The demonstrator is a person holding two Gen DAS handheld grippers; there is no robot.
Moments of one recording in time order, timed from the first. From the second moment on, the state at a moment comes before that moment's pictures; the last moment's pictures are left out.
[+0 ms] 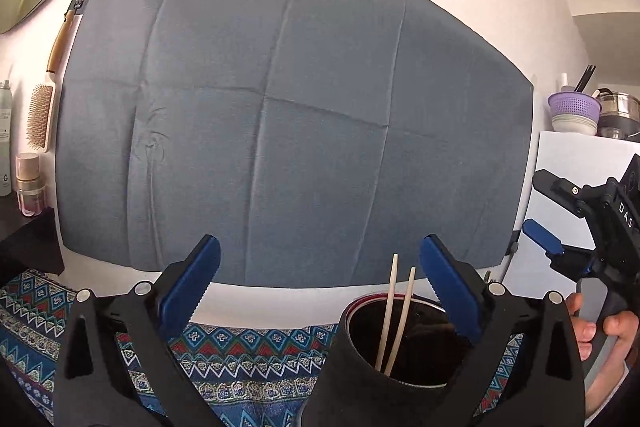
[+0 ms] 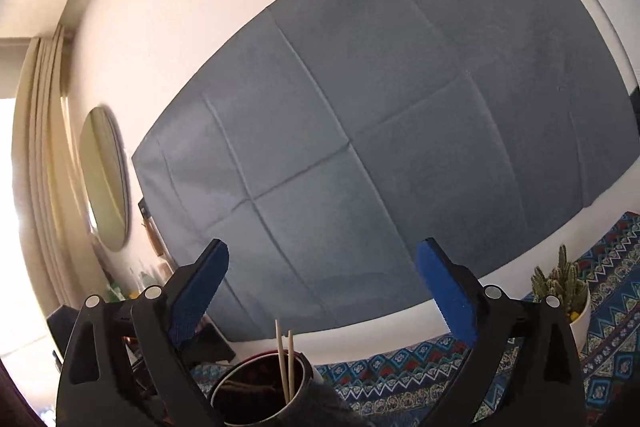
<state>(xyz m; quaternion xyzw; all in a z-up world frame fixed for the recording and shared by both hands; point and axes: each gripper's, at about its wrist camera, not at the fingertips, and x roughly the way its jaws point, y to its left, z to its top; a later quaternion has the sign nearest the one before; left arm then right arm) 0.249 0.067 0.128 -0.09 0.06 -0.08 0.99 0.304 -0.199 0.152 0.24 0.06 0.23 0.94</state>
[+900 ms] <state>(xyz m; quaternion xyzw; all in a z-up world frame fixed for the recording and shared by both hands) 0.120 0.045 0.119 -0.04 0.19 -0.06 0.98 0.168 -0.242 0.160 0.20 0.20 0.15 0.95</state>
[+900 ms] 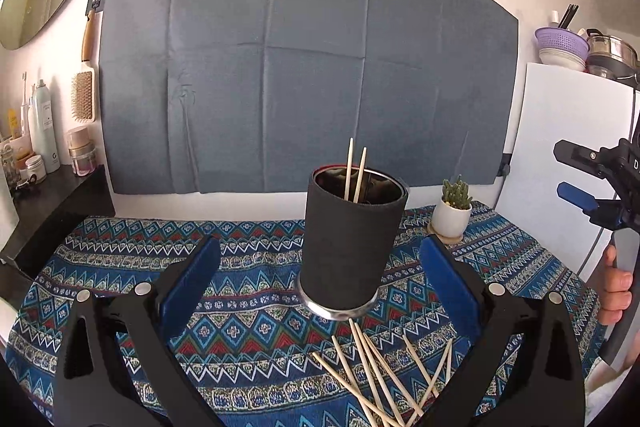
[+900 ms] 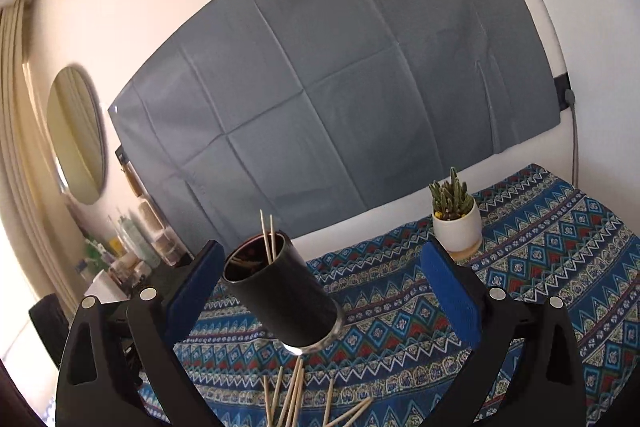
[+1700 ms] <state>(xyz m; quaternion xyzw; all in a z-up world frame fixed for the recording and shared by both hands) 0.157 0.029 0.012 -0.01 0.41 0.00 0.91 0.178 -0.207 0.009 0.09 0.50 0.10 0.85</state>
